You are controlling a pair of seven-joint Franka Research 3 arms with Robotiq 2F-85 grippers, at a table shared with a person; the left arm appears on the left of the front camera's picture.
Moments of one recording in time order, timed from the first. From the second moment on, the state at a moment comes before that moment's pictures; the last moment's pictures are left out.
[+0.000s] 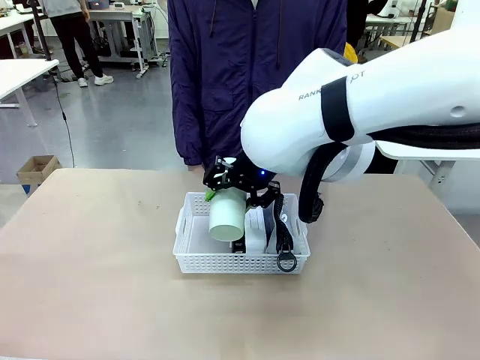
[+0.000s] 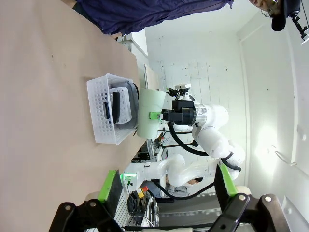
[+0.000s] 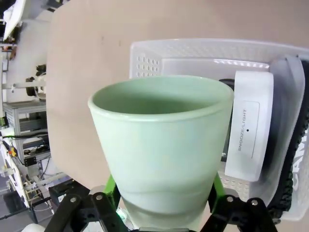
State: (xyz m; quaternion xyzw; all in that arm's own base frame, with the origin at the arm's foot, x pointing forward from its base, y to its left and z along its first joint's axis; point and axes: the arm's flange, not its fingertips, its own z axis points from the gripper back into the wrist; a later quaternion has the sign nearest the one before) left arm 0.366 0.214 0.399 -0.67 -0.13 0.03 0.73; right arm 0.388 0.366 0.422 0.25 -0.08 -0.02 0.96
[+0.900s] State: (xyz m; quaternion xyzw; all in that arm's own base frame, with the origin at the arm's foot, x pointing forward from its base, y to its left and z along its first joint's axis) left arm 0.366 0.214 0.399 -0.67 -0.13 0.03 0.73; right arm 0.419 0.385 0.376 0.24 -0.02 -0.07 0.97
